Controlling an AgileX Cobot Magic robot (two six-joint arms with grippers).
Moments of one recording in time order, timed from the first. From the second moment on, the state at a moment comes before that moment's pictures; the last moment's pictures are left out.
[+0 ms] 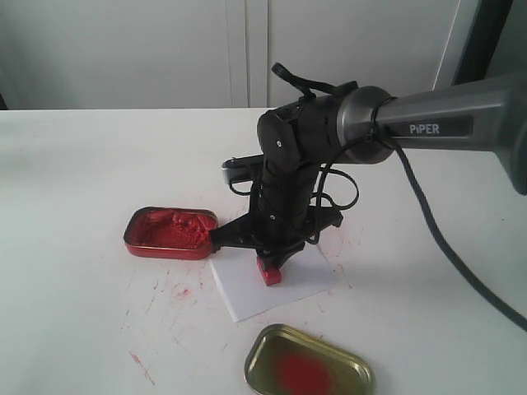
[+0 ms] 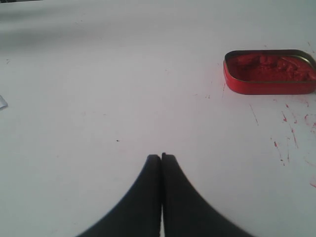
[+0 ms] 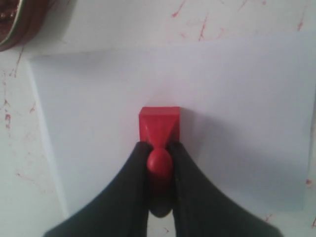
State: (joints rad) left arm -0.05 0.00 0.02 -0.13 0.42 0.13; right arm 0.66 2.10 -1.44 0.03 0.87 0.31
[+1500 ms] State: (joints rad) left arm -0.05 0.00 0.02 -0.13 0.42 0.13; right arm 0.53 1.96 -1.39 0.39 0.81 0.05
